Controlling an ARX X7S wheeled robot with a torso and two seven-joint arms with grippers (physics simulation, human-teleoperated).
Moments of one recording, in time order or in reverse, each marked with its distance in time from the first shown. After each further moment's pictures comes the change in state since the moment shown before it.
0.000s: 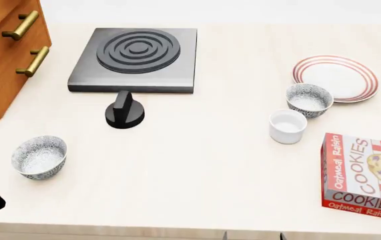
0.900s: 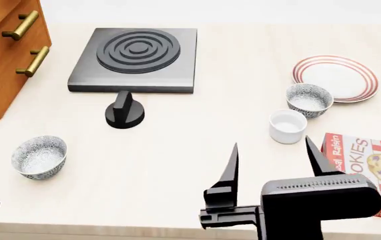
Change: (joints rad) left arm -0.012 -0.021 0.013 -0.094 0.014 0.095 0.002; right arm 0.233 0.132 -0.018 -0.626 -0.005 0.628 0.037
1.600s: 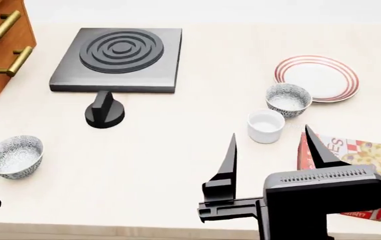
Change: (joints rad) left arm 0.003 -0.008 0.027 -0.013 0.003 0.034 -0.010; right arm 0.031 0.018 0.007 -0.028 0.040 0.017 -0.007
